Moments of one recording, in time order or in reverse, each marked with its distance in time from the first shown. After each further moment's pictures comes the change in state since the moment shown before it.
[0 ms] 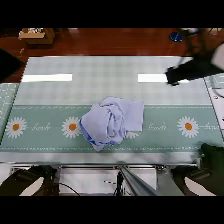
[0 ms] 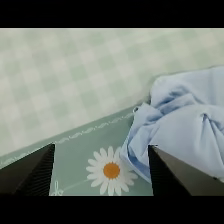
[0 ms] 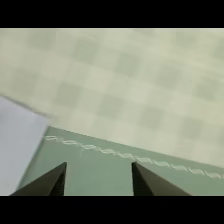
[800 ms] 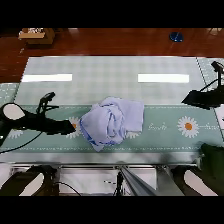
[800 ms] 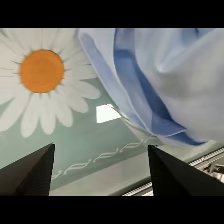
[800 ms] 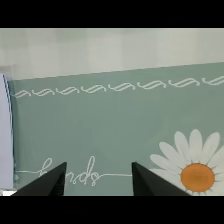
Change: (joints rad) left arm 0.254 0.004 -1.147 -0.482 0.410 0.159; right arm -0.505 0.045 -0.420 0.437 -0.084 -0.208
